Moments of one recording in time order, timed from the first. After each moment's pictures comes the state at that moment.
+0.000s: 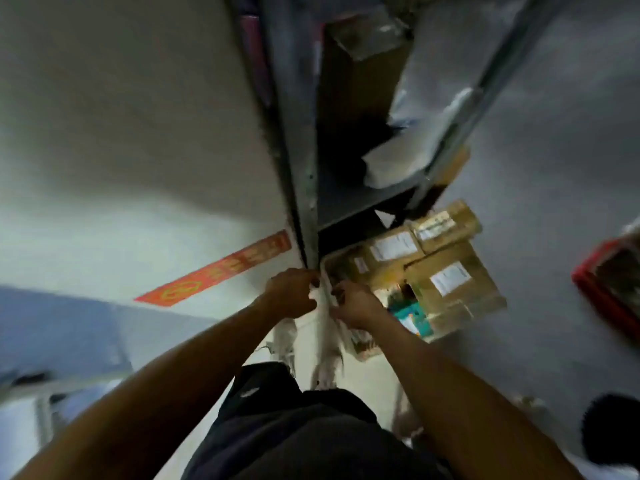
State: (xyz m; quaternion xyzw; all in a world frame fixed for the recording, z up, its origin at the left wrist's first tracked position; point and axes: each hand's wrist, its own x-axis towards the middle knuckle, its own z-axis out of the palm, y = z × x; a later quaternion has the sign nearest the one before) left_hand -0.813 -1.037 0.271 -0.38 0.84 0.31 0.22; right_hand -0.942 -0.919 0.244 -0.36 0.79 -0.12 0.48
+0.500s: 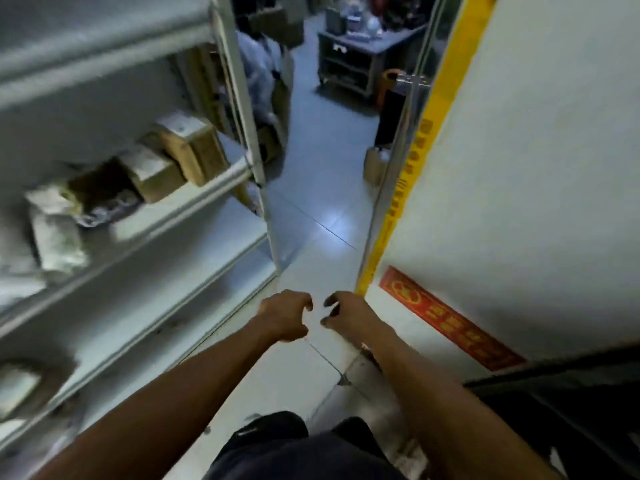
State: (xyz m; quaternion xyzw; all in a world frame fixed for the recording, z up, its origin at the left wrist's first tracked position) left_hand -0.461 -0.909 0.317 -0.78 0.55 0.29 0.03; right_hand -0.607 -0.996 0.313 -0.77 0.46 0.09 0.43
